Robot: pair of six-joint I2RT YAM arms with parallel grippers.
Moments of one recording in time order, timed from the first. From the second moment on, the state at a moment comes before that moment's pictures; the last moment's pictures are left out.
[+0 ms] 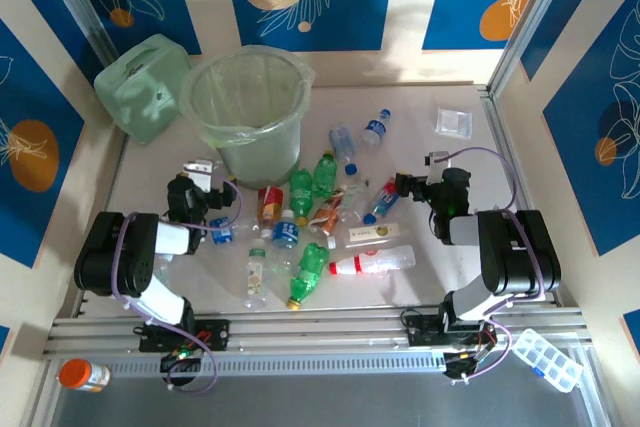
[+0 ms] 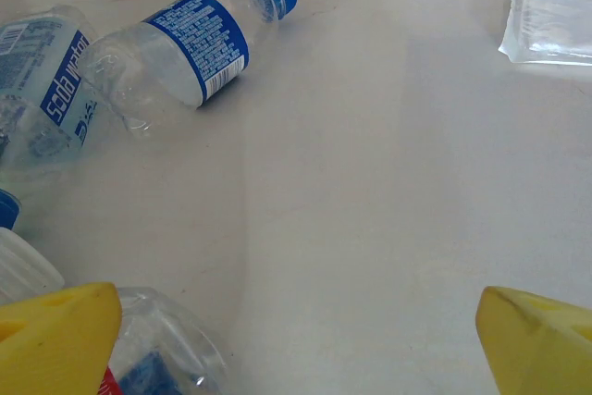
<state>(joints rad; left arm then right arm) -0.05 1.58 0.37 0.84 0.06 0.06 0.00 1.54 0.40 0.69 -0.17 0.06</state>
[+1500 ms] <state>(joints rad) -0.25 0.69 0.23 0.71 -0.16 -0.10 0.20 0.69 0.38 0.43 0.01 0.07</state>
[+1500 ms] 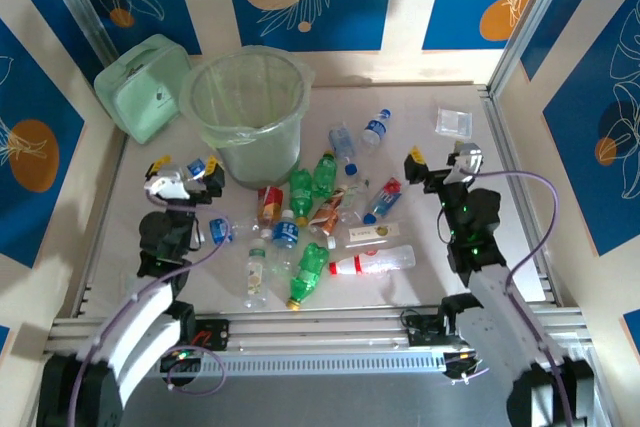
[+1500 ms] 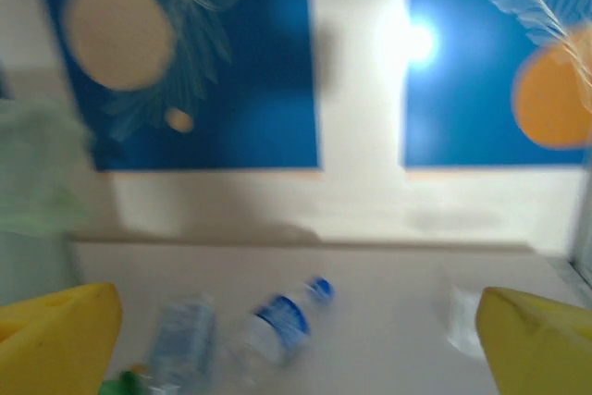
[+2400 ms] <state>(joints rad) -0.57 0.36 0.49 -0.72 0.04 -0.90 1.05 0.85 0.85 -1.05 0.44 1.27</state>
